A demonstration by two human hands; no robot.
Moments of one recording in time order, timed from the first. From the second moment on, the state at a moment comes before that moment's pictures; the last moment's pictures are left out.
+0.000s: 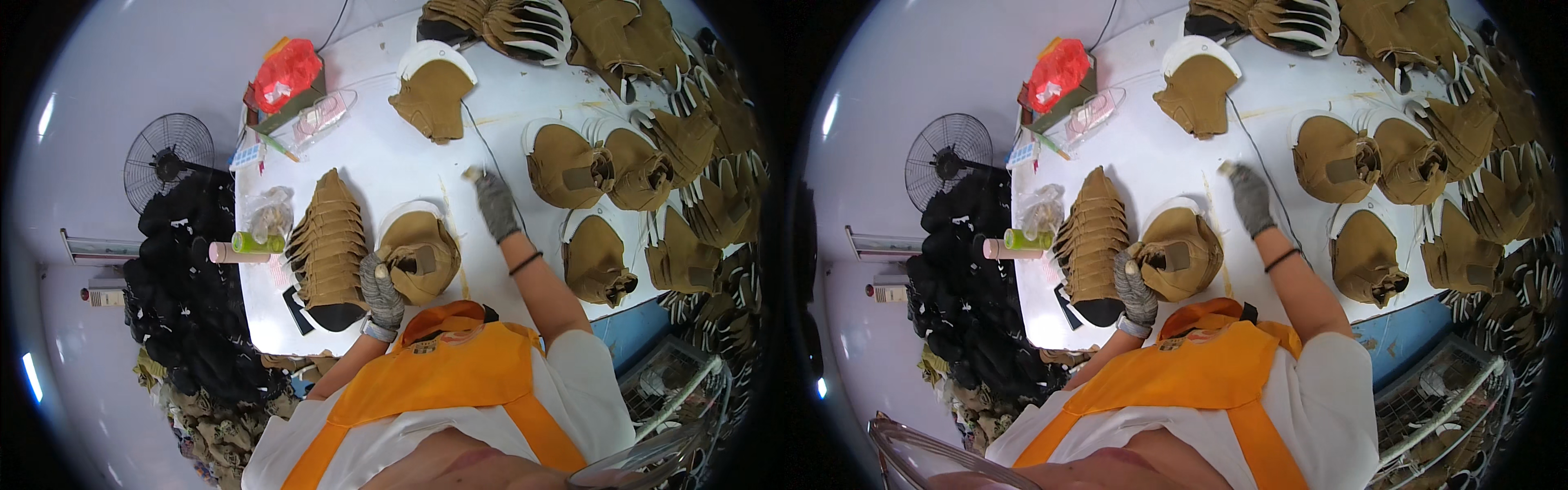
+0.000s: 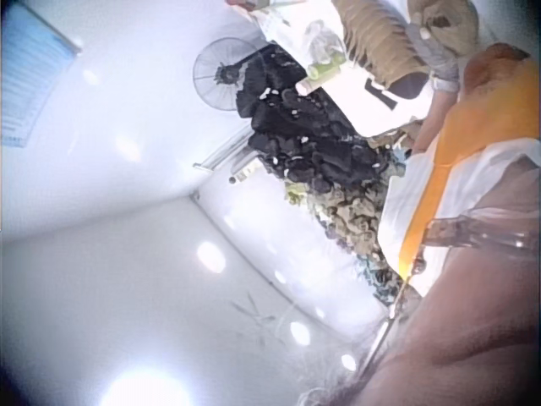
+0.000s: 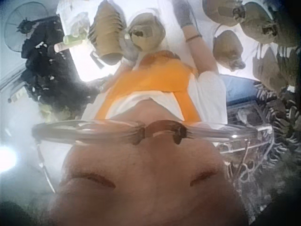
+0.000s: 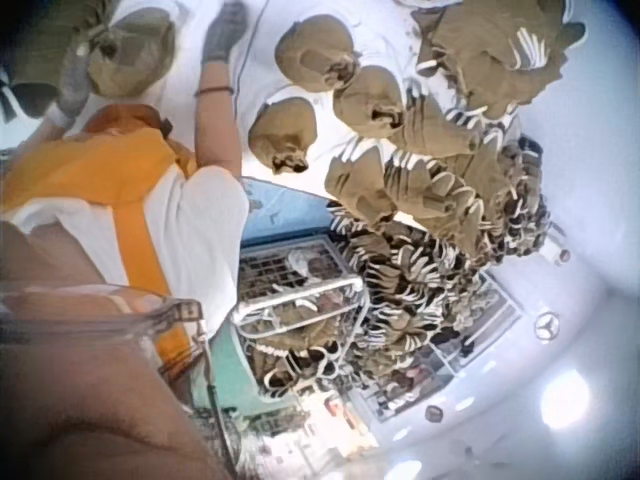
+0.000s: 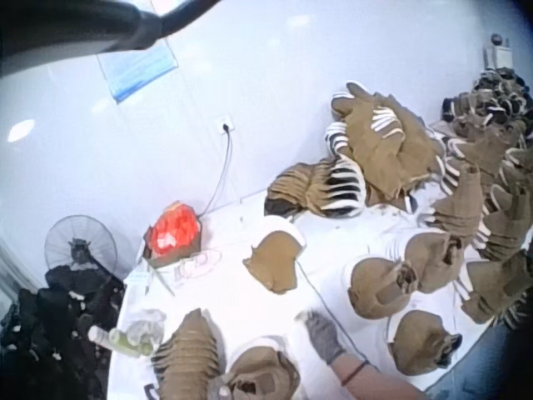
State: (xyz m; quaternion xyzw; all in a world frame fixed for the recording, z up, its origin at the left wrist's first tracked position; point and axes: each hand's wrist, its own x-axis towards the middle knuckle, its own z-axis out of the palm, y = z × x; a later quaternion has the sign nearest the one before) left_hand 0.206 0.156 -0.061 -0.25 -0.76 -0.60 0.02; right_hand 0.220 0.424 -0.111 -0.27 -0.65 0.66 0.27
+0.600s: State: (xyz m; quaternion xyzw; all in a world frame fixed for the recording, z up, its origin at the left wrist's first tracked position) left_hand 0.200 0.160 -0.063 -0.22 -0.78 -0.58 0.05; right_hand 0.078 0.501 -0.175 -0.22 -0.90 0.31 0.21
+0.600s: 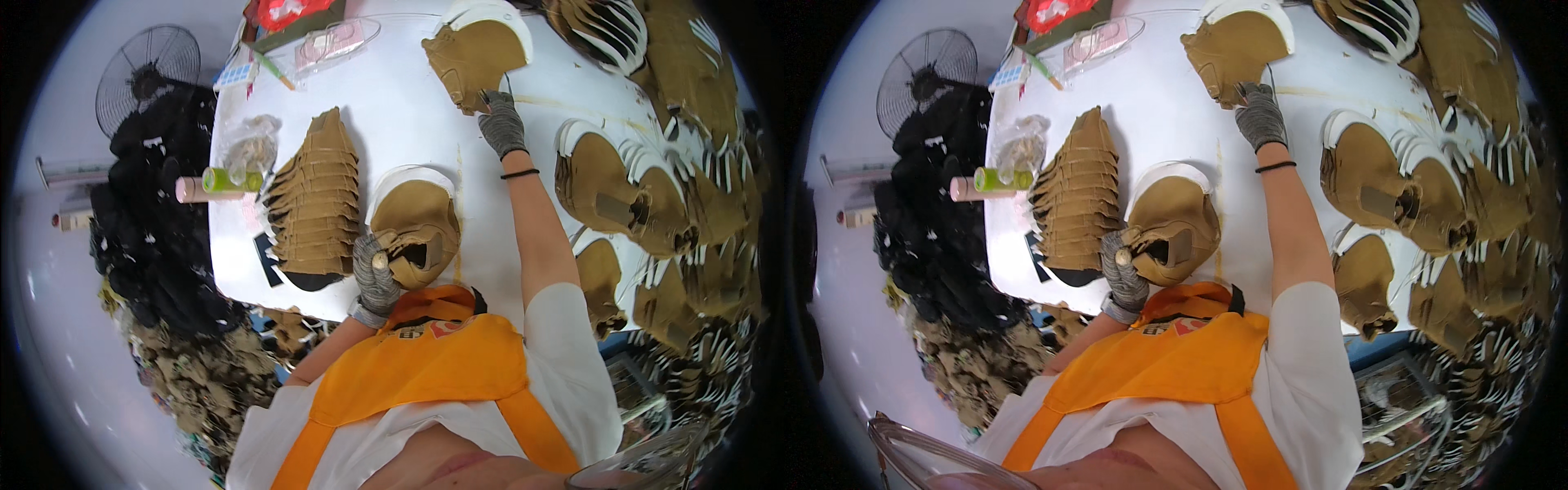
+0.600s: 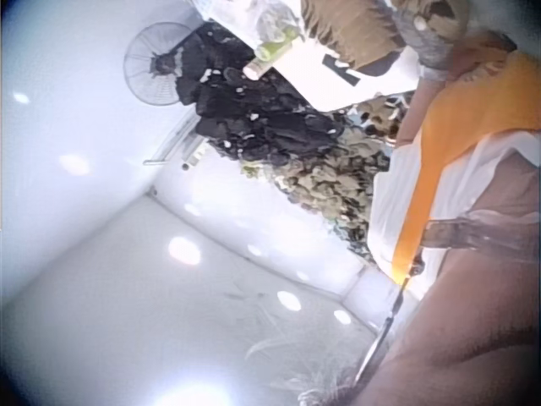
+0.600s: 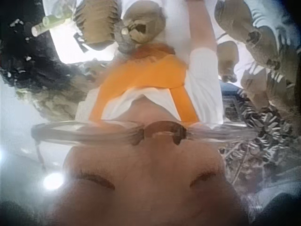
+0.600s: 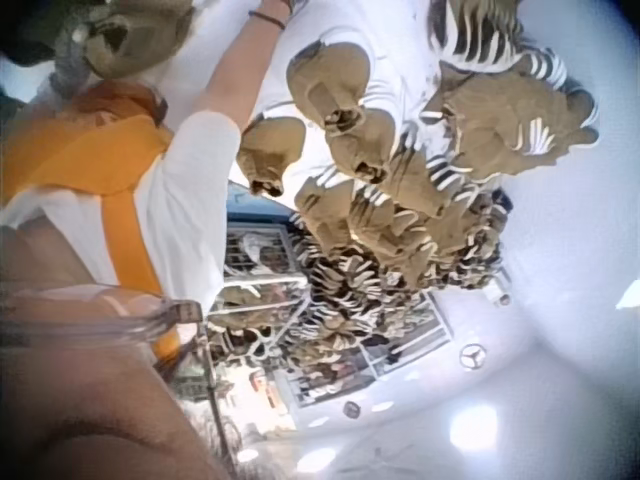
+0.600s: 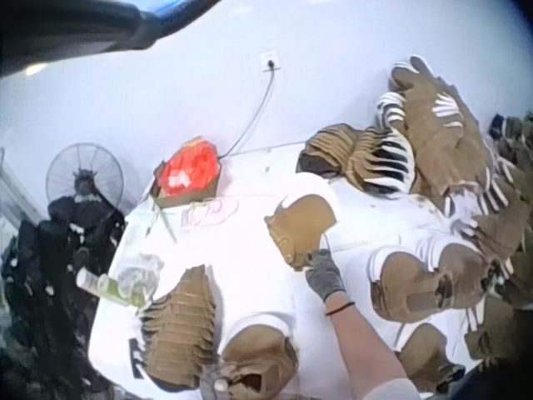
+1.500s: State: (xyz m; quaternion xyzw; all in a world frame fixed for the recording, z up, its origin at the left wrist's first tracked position) left_hand 0.203 0.146 -0.058 -0.25 -0.77 -0.58 0.05; right_hand 0.147 0.426 0.062 -0.11 -0.79 0.43 0.41
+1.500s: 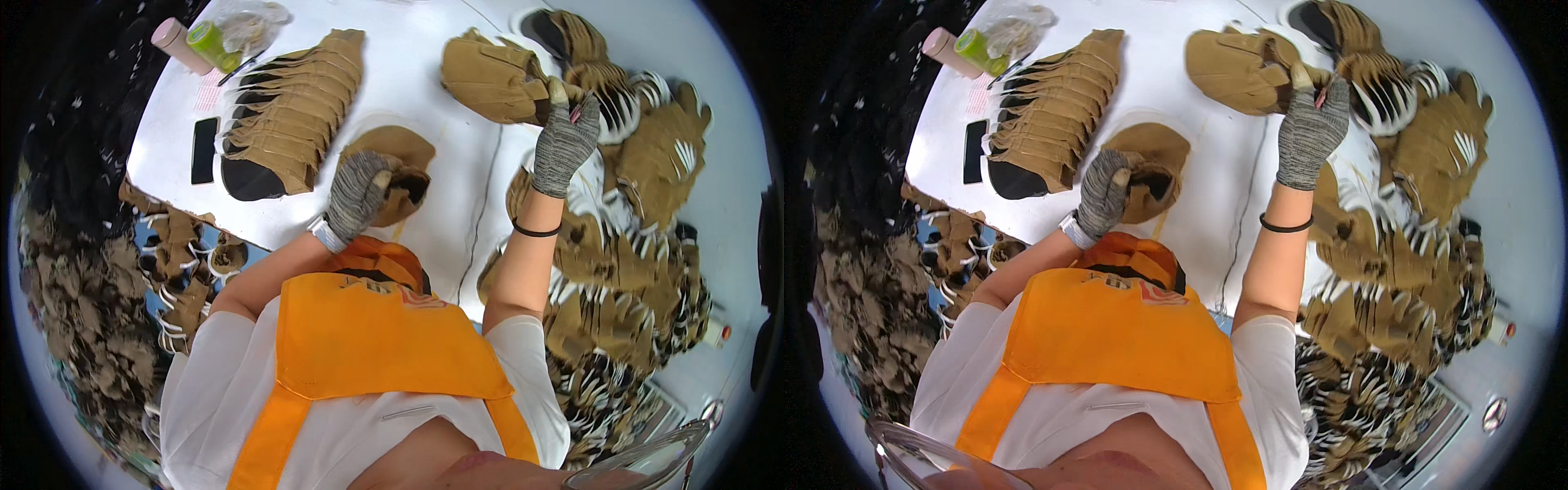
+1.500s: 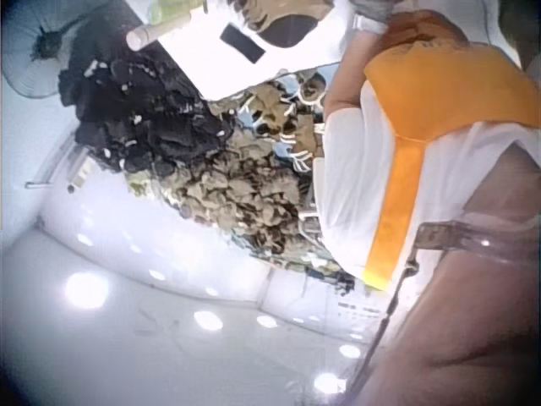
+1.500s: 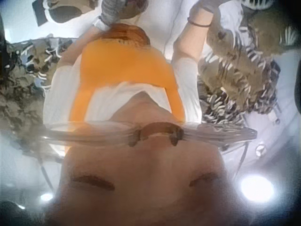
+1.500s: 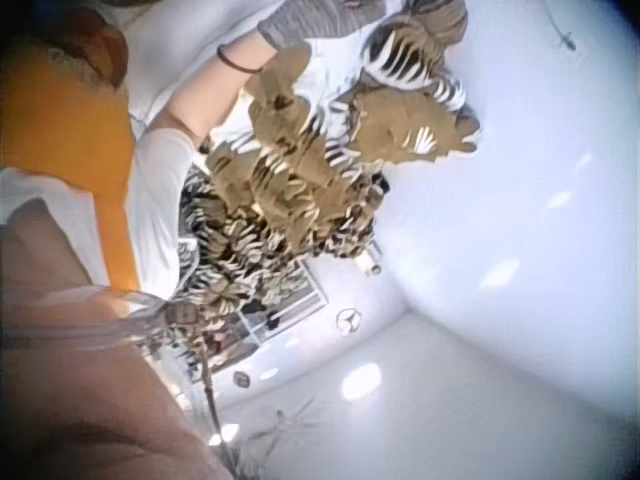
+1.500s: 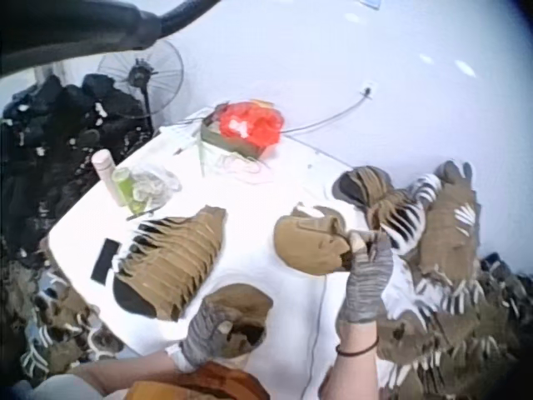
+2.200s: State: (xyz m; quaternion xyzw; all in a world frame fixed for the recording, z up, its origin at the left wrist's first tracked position) left_hand 0.268 0.160 0.161 -0.16 -0.43 -0.86 -0.23; right_hand 0.311 0.343 0.181 0.02 -0.66 0.48 0.57
